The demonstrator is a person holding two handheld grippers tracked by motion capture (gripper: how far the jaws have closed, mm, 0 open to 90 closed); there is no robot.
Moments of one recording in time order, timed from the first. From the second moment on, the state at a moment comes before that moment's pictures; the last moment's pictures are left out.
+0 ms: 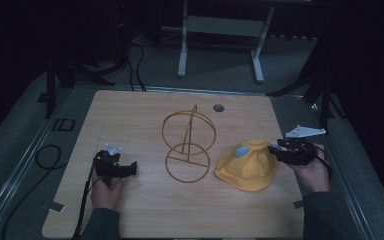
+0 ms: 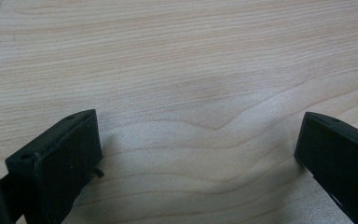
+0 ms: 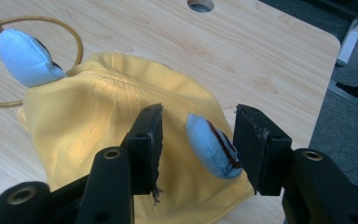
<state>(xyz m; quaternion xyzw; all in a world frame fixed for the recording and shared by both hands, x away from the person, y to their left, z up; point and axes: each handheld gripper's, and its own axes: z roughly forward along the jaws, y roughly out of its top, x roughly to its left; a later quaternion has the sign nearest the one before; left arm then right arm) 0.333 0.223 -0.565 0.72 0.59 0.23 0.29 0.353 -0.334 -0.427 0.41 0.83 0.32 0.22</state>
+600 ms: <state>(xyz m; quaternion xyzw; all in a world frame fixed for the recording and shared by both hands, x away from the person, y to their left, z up) 0.333 0.223 -0.565 0.72 0.59 0.23 0.29 0.365 -0.318 -0.414 0.33 0.88 0.26 0.22</state>
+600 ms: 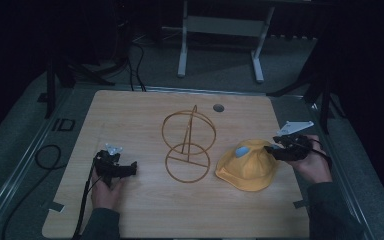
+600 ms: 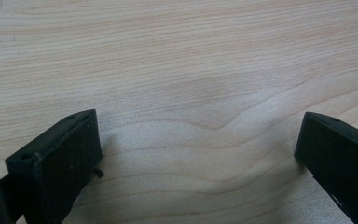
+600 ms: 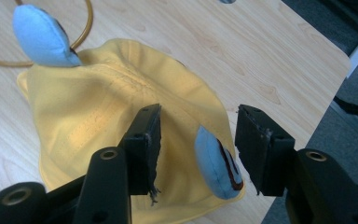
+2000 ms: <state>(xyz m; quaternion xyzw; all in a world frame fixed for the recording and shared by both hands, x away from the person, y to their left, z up) 0.333 0.223 -0.565 0.72 0.59 0.23 0.29 0.393 -0.273 -0.413 0.19 0.96 0.15 0.15</state>
